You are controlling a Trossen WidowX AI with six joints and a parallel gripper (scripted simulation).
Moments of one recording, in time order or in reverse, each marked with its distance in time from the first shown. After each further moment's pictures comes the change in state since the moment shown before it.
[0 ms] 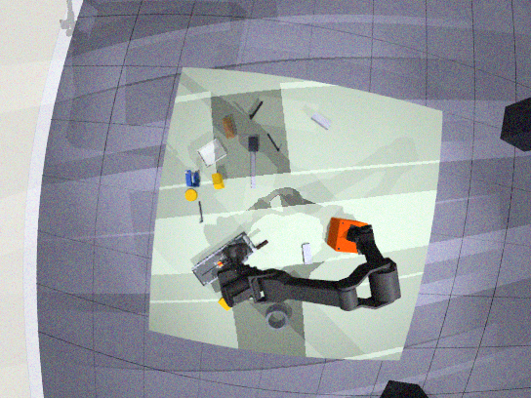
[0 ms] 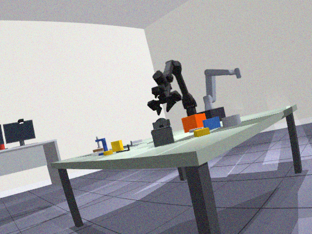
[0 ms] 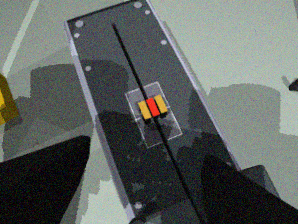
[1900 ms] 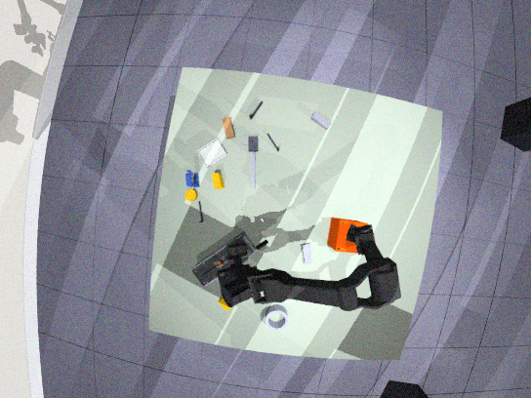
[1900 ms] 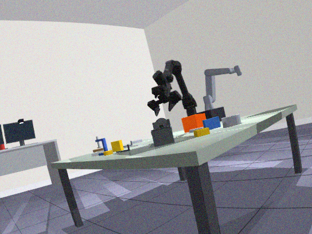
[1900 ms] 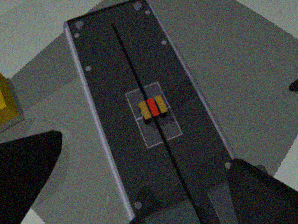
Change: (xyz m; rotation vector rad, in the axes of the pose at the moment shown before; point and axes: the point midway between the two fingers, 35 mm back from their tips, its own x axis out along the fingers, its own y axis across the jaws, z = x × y) arm 0.000 0.000 0.000 0.000 0.000 0.000
